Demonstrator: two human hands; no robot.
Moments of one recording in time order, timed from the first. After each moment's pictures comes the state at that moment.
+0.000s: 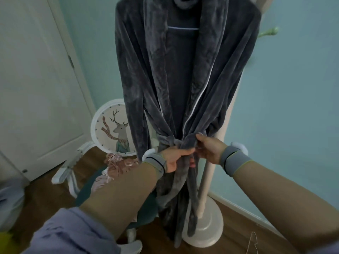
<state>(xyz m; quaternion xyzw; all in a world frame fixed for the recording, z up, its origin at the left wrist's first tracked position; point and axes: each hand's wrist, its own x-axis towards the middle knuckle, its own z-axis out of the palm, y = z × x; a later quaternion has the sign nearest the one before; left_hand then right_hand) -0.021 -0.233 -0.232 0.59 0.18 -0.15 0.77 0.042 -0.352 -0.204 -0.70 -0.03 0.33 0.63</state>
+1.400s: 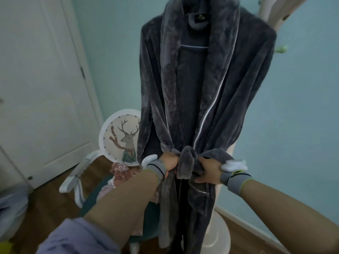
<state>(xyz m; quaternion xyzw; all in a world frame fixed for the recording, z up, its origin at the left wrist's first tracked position) -0.037 -0.196 -0.207 0.80 0.26 -0.02 0.54 0.029 -0.346 -0.220 -0.91 -0.38 0.12 0.07</state>
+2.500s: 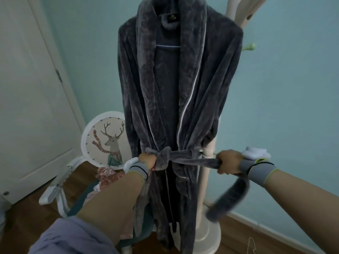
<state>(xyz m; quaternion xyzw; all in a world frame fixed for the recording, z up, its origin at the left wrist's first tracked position) -0.030 -0.184 -0.220 0.87 0.31 -0.07 0.36 0.034 -0.423 -0.174 -0.96 -0.25 0.15 -0.03</state>
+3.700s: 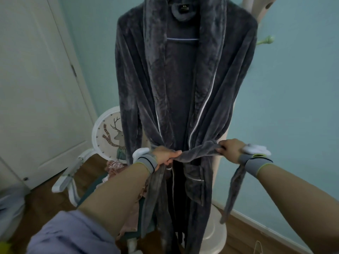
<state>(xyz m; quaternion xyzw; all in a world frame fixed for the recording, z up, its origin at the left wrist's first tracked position) -0.014 -0.192 -0.225 0.82 0.20 -0.07 0.54 0.091 -0.415 -0.199 -0.96 -0.26 0.02 0.07</state>
